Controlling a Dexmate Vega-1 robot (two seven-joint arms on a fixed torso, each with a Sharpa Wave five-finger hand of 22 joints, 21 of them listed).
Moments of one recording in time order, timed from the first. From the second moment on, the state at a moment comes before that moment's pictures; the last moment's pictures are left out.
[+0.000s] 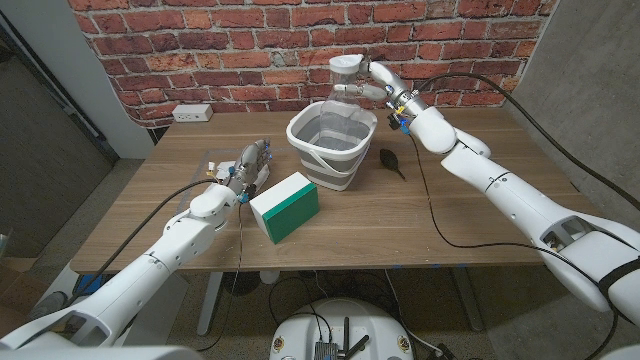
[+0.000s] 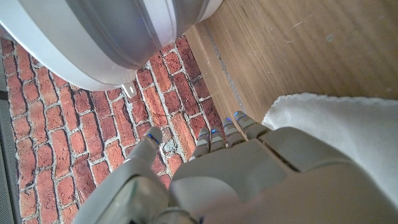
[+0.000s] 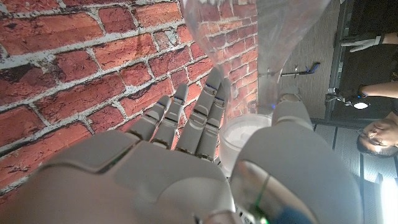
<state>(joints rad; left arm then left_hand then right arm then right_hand) 0.92 0.63 0.38 -1.51 -0.59 -0.09 0.10 0.04 0.08 0.68 0.02 0.18 0.01 0.02 0.18 0.17 -0.04 -0.03 0.19 0.17 0.02 0.00 0.18 0.16 0.04 -0.04 0.18 0.16 -0.46 -0.53 -0.61 -1.38 -0.17 0.41 -0.12 0.56 -0.03 0.28 -0.14 0.24 0.71 -0.07 0.63 0.26 0.94 -0.16 0.34 0.24 0.35 -0.04 0.50 0.26 0.23 -0.02 0.19 0.16</state>
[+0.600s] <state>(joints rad) 0.94 0.63 0.36 -1.51 -0.56 -0.16 0.13 0.04 0.08 0.69 0.01 0.18 0.02 0.01 0.18 0.17 -0.04 -0.03 0.19 0.17 0.01 -0.01 0.18 0.16 0.06 -0.04 0.19 0.16 -0.47 -0.54 -0.58 -1.46 -0.13 0.35 -0.10 0.55 -0.02 0.28 -0.14 0.23 0.71 -0.07 0.63 0.26 0.95 -0.16 0.33 0.25 0.37 -0.05 0.51 0.26 0.24 -0.02 0.19 0.16</state>
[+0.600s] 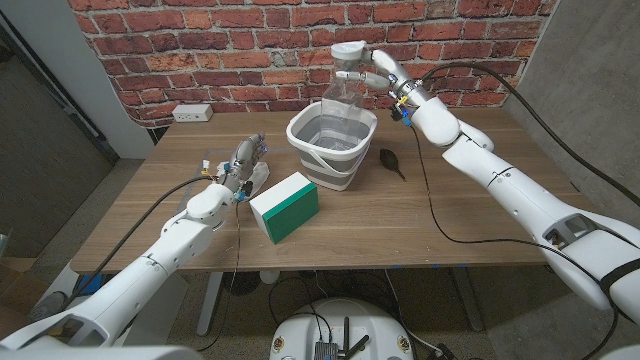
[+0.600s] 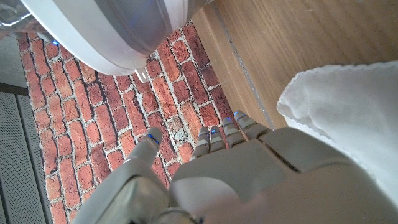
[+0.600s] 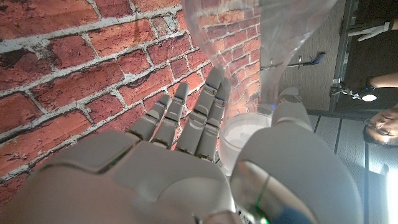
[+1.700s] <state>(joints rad) 0.96 0.63 0.33 -1.49 -0.55 -0.23 0.12 0.04 0.08 0.69 0.00 0.18 0.03 0.01 0.18 0.17 -0.02 -0.04 0.19 0.17 0.02 -0.02 0.18 0.16 0.06 -0.04 0.19 0.16 -0.52 -0.58 -0.49 -1.64 -0.07 0.18 -0.16 0.55 -0.02 0.27 -0.14 0.22 0.72 -0.06 0.64 0.26 0.96 -0.15 0.32 0.26 0.39 -0.04 0.52 0.26 0.27 -0.02 0.19 0.16</state>
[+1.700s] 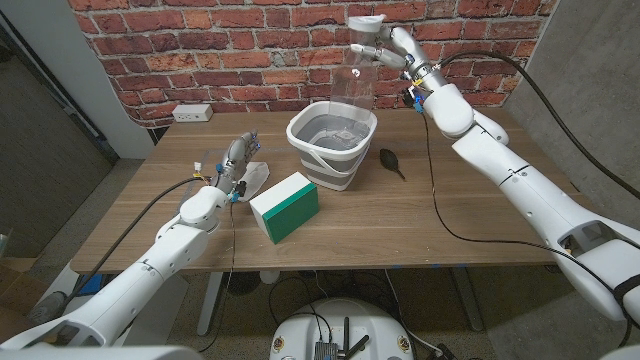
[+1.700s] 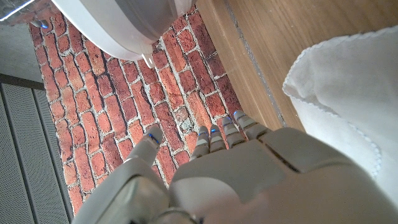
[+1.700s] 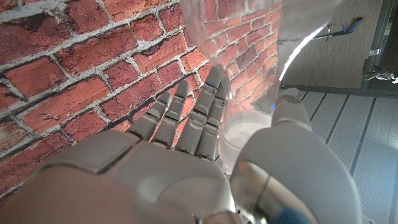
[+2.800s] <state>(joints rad) 0.96 0.63 0.34 -1.49 -0.56 -0.20 0.11 0.04 0.08 0.69 -0.01 0.18 0.03 0.01 0.18 0.17 -0.02 -0.04 0.19 0.17 0.02 -0.02 0.18 0.16 0.06 -0.04 0.19 0.16 -0.53 -0.61 -0.41 -1.77 -0.07 0.09 -0.24 0.54 -0.01 0.28 -0.14 0.21 0.74 -0.05 0.66 0.26 0.99 -0.15 0.32 0.27 0.41 -0.04 0.52 0.25 0.28 -0.02 0.19 0.16</state>
